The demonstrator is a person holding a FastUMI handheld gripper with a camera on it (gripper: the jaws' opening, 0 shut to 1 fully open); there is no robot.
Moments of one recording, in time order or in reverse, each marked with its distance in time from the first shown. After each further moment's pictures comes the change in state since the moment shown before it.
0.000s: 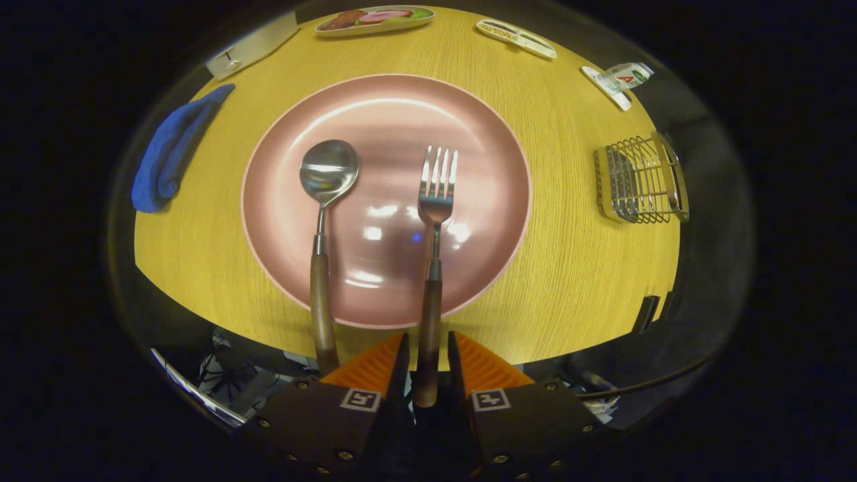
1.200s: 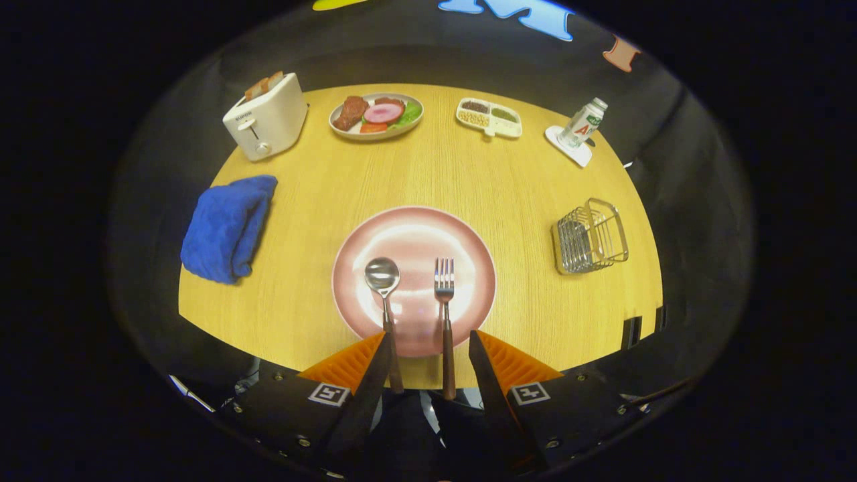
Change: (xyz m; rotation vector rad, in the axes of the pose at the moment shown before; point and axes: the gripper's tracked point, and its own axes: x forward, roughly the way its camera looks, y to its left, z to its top) arm -0.094 0.012 0.033 0.097 -0.296 0.041
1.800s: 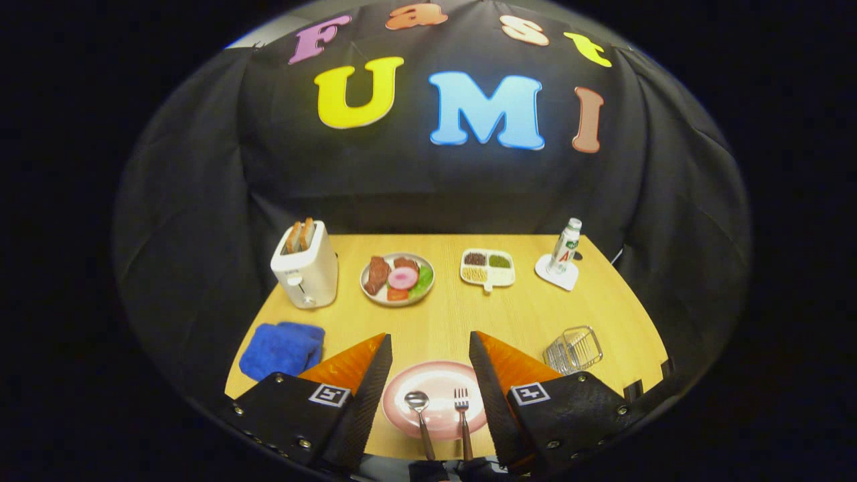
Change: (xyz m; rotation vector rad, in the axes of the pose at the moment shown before) arm -0.109 0.005 0.118 0.082 -0.570 0.053
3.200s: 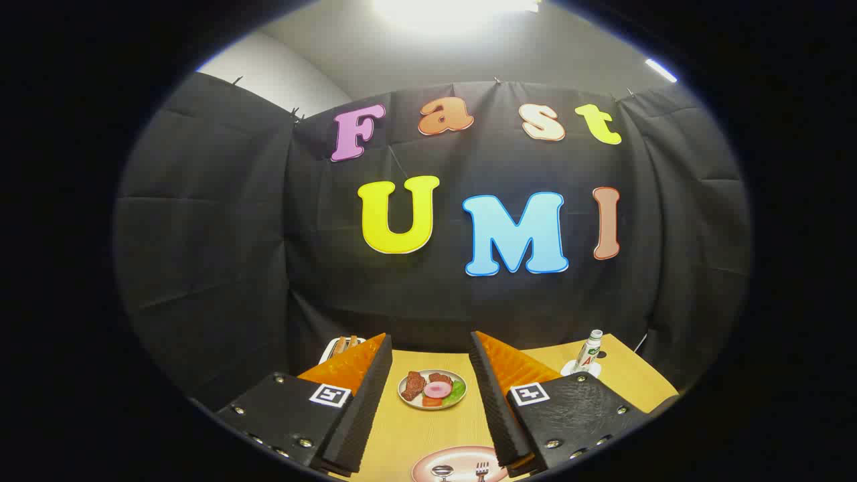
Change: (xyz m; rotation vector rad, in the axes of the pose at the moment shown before) arm -0.100 0.040 0.164 -0.013 -0.642 0.157
